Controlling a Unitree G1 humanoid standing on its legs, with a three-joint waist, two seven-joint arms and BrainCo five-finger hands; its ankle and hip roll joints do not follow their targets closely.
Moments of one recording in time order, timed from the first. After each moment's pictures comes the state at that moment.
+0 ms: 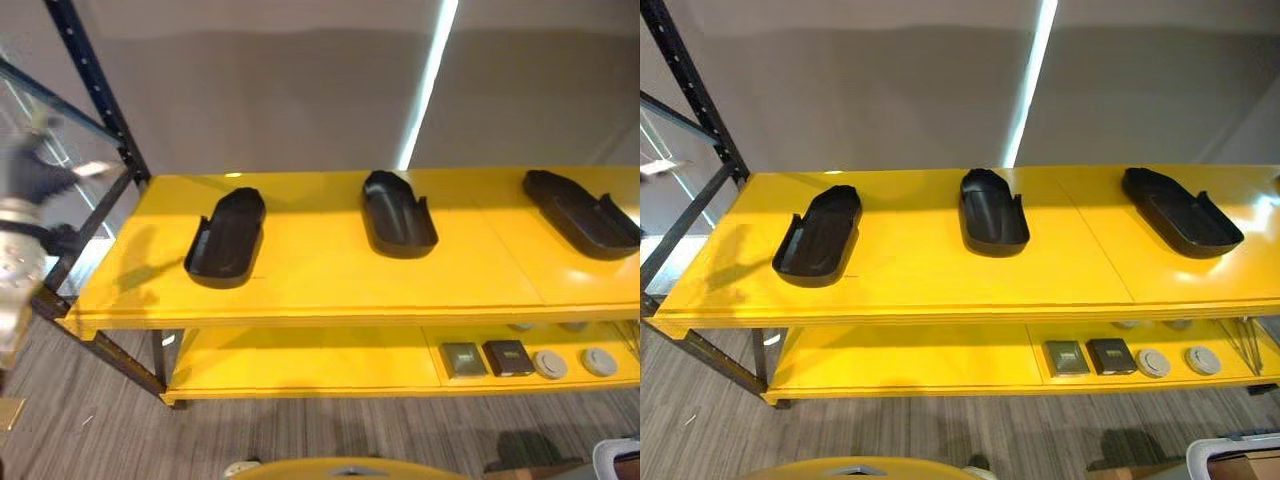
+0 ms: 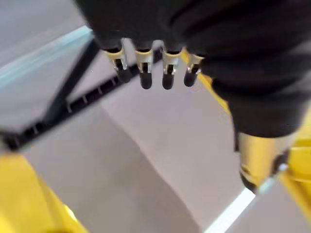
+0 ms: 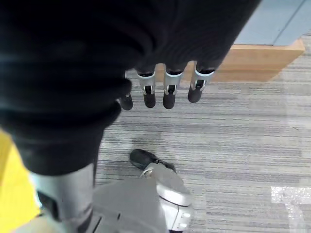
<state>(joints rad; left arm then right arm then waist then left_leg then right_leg) -0.05 0.77 0.15 -0.33 -0.34 0.13 0.04 0.19 -0.29 0.13 1.09 0.03 0.16 -0.03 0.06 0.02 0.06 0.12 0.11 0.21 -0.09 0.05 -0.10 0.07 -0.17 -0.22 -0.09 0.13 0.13</state>
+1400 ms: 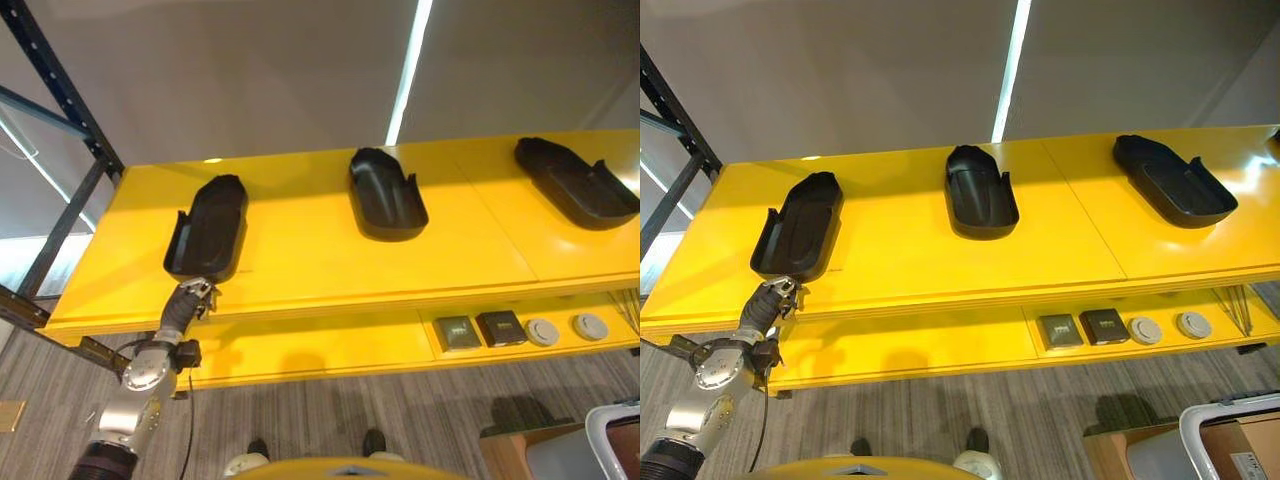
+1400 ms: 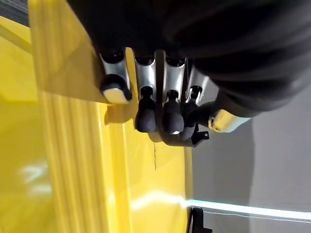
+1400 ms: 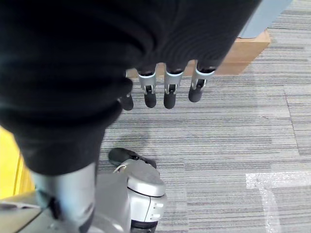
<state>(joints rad) 0.08 0.47 -0.17 0.11 -0.51 -0.08 0.09 0.20 -0.30 0.18 1.09 0.08 0.16 -0.07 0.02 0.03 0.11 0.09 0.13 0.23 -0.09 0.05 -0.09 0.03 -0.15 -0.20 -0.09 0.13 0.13</state>
